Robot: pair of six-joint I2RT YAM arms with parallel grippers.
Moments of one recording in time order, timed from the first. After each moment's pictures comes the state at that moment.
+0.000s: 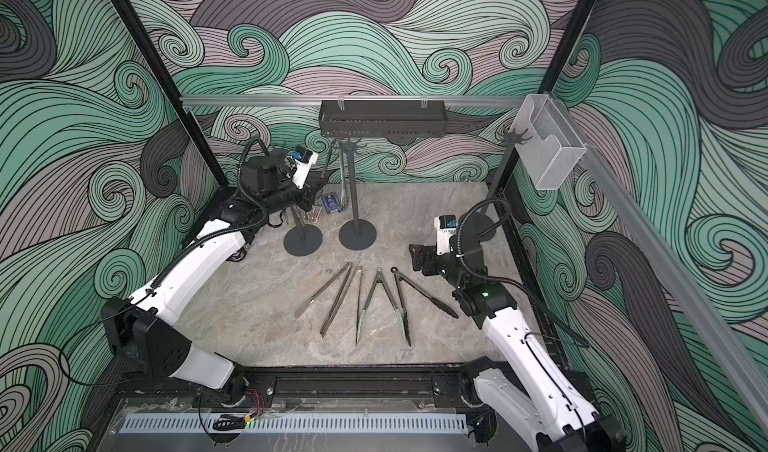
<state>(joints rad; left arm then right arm) -0.36 1.50 1.48 -0.32 0.26 0.14 0.34 0.90 0.76 -0.35 -0.09 0.24</state>
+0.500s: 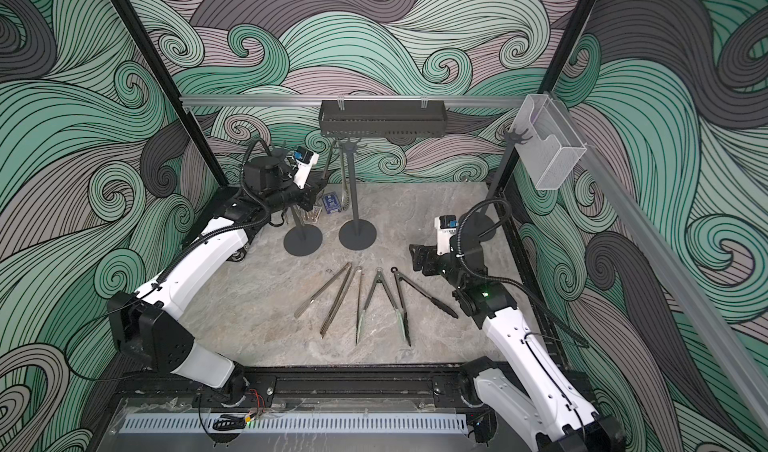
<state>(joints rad) -0.35 1.54 1.47 -0.30 0.28 0.12 0.34 0.90 0.76 -0.35 -0.09 0.24</state>
